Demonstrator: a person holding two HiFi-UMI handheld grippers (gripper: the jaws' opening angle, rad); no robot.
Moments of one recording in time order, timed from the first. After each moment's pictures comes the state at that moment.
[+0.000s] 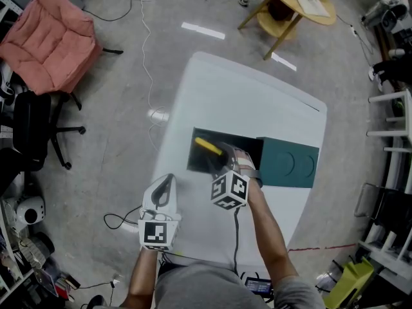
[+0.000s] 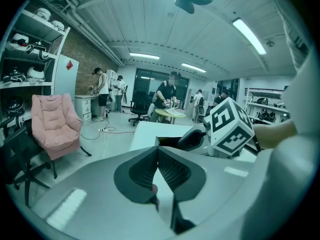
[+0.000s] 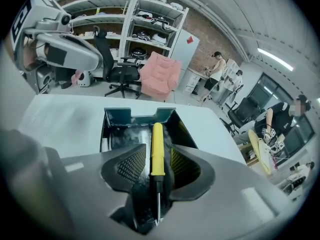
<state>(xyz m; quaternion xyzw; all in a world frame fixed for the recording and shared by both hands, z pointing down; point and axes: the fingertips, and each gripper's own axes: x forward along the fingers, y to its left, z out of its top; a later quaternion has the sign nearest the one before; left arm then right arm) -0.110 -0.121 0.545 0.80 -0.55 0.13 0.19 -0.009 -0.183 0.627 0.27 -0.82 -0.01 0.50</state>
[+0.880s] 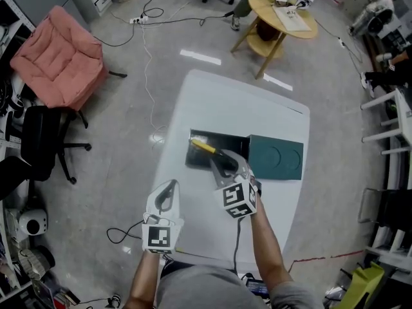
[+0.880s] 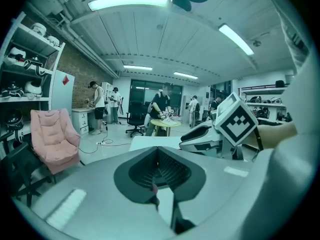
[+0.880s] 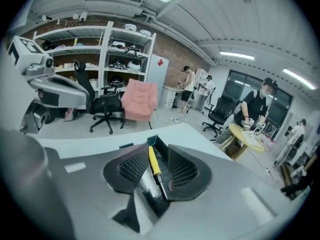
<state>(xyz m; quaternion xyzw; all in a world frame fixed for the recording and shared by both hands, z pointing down) -0.097 -0.077 0.472 0.82 -0.55 0.09 0.13 0.012 -0.148 0.520 0.39 -0.85 0.04 0.35</state>
